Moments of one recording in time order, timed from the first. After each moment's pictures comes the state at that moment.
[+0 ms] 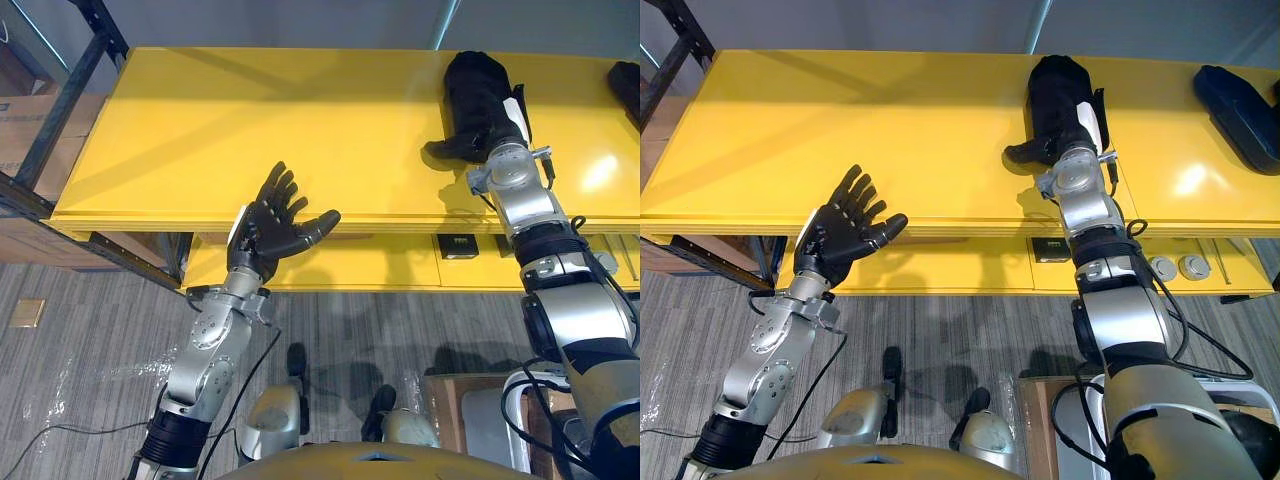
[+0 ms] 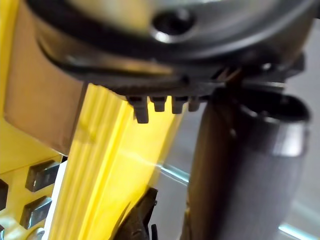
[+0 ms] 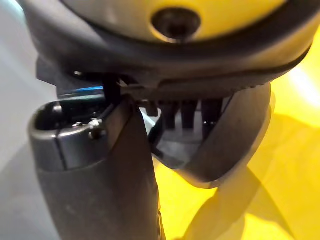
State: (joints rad) left arm 0.01 0.25 -0.19 -0.23 -0.59 0.03 0.02; right arm -1.00 -0.52 0.17 0.82 -0.10 0.27 -0.13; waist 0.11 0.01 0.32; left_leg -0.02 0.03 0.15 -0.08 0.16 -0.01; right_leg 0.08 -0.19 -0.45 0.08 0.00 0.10
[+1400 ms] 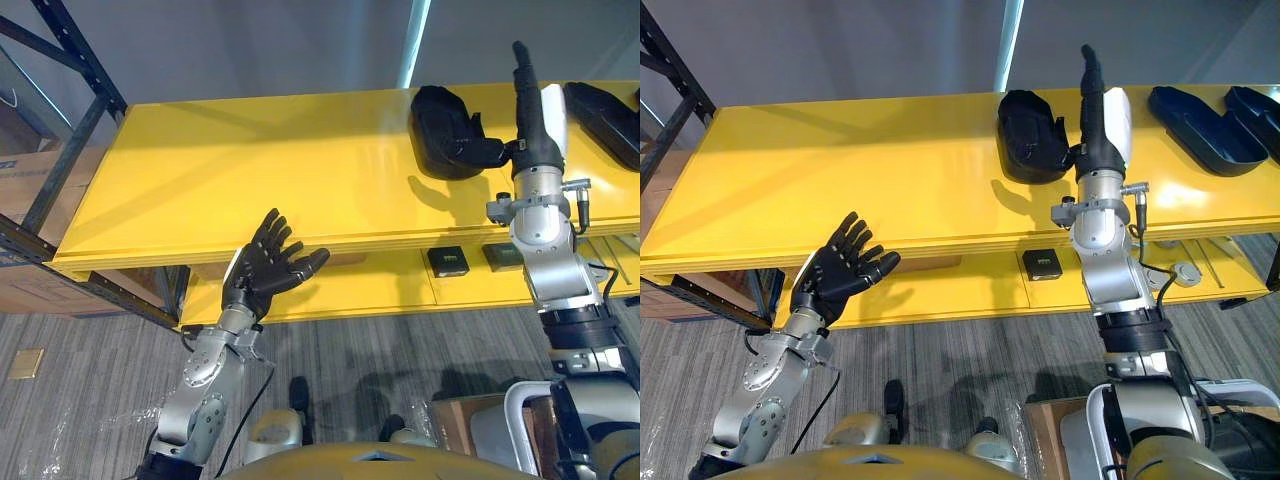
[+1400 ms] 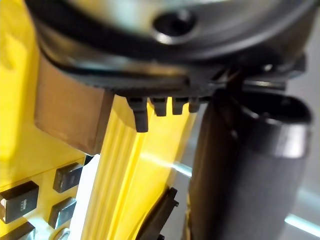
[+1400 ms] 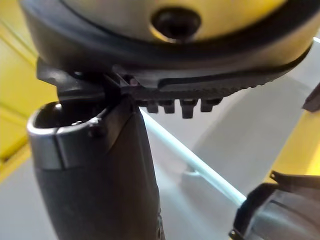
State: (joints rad) left arm 0.20 0.25 -0.18 -0.24 -0.58 0.05 0.02; right arm -0.46 -0.57 0.01 0.08 -0.18 0.05 -0.30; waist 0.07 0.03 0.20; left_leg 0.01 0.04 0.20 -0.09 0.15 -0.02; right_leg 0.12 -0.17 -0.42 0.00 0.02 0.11
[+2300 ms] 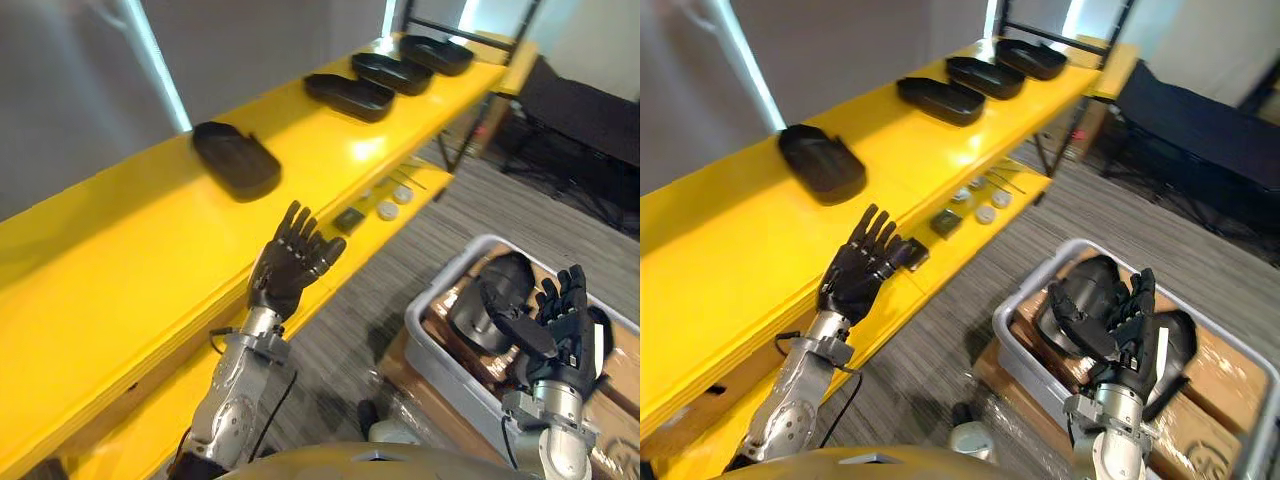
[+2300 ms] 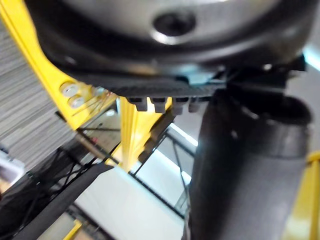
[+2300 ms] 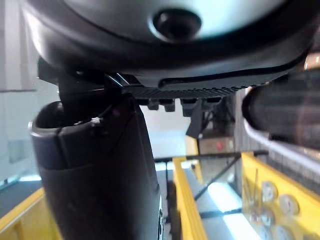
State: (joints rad) left arm 0.14 0.16 -0.33 -0.15 -0.75 -0.12 -0.06; right arm 0.55 -0.04 -0.25 -0.23 0.29 -0.30 -0.13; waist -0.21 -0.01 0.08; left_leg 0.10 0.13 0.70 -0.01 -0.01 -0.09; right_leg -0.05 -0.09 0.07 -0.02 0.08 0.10
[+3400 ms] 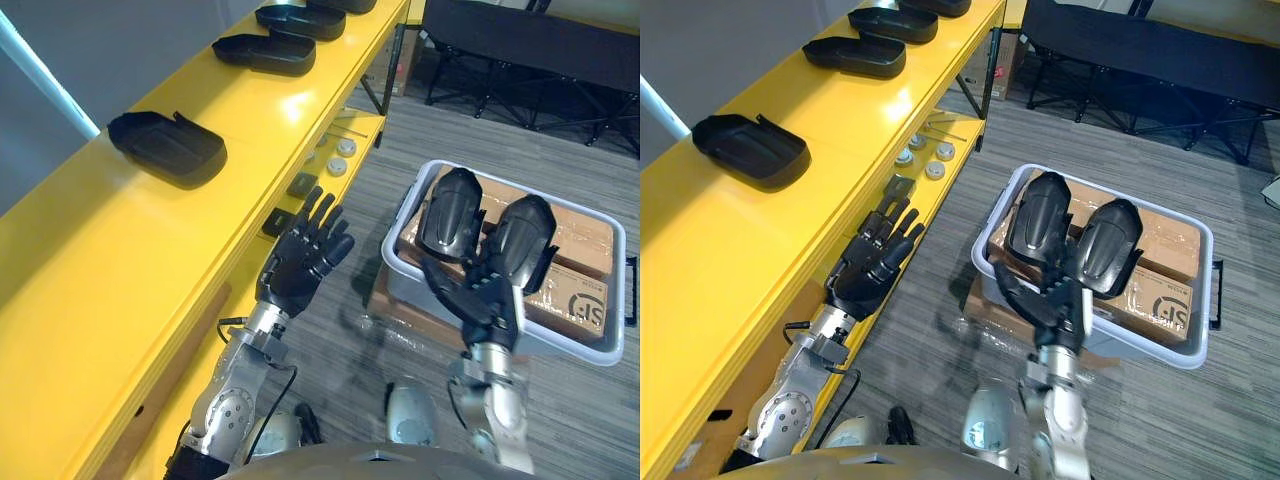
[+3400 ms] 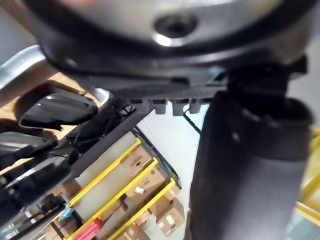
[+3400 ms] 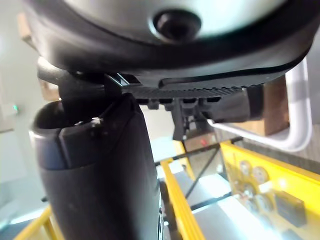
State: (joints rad) left arm 0.18 0.16 -0.29 -0.16 -0.93 -0.03 -0.31; right arm 0.22 -0.08 0.10 0.15 0.36 -0.45 -0.14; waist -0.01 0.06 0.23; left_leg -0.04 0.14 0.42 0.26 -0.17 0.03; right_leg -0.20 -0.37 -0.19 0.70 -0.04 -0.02
